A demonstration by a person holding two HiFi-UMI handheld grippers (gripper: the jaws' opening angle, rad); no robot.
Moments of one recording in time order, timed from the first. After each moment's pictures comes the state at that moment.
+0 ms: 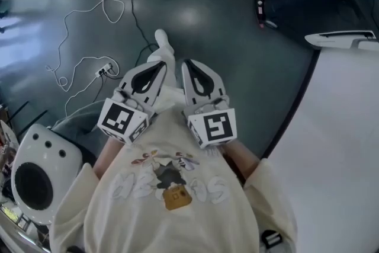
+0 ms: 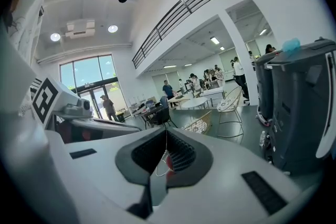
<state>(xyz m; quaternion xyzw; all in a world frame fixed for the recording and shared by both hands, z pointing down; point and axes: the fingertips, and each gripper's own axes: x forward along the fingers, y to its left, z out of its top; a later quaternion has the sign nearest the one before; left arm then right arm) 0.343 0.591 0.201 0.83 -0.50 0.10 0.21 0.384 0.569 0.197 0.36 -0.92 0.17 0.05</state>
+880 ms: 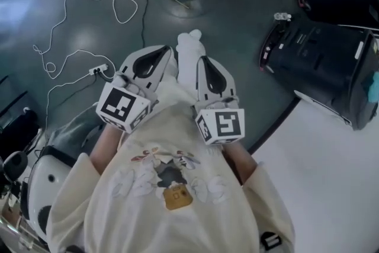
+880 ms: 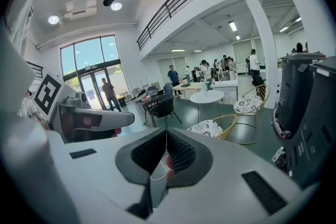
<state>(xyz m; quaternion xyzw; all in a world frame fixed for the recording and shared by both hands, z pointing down) 0.029 0.375 0.202 0.78 -0.59 0.02 0.23 0.107 0.353 0.219 0.30 -0.93 0.15 0.17</state>
